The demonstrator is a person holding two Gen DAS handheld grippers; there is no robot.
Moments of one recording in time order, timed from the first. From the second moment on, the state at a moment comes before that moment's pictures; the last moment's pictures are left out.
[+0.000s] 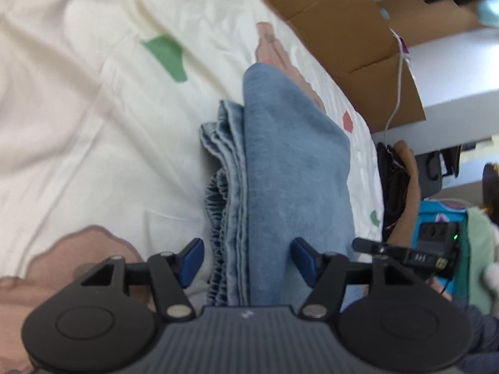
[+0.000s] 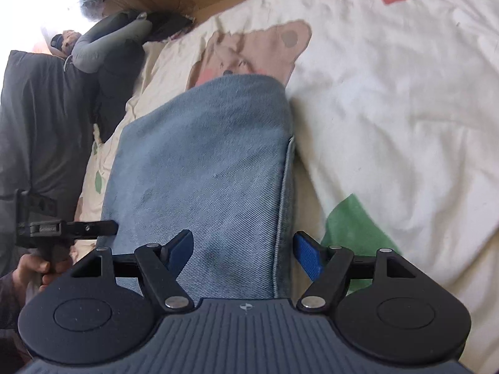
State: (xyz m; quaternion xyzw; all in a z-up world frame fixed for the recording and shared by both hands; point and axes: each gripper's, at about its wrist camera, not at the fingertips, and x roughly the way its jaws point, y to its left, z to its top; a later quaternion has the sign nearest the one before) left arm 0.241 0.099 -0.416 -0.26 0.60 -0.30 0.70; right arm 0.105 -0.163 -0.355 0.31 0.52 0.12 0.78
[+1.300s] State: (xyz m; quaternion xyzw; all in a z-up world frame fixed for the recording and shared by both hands) left arm 0.261 0.079 -0.453 -0.33 0.62 -0.33 0.63; right arm 0.123 -0.172 -0.380 0.37 0.50 0.13 0.77
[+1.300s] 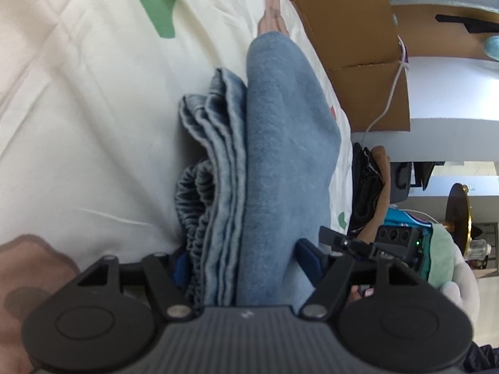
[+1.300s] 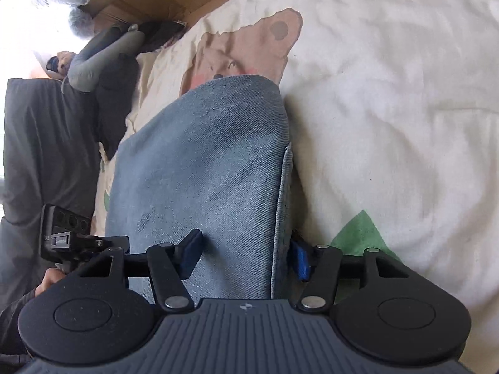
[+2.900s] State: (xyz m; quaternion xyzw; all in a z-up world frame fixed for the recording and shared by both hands) left arm 0.267 0.065 -0.374 -0.29 0.62 -0.34 0.65; right arm 0.101 -0.168 -0.312 0.42 0.47 0.17 0.76
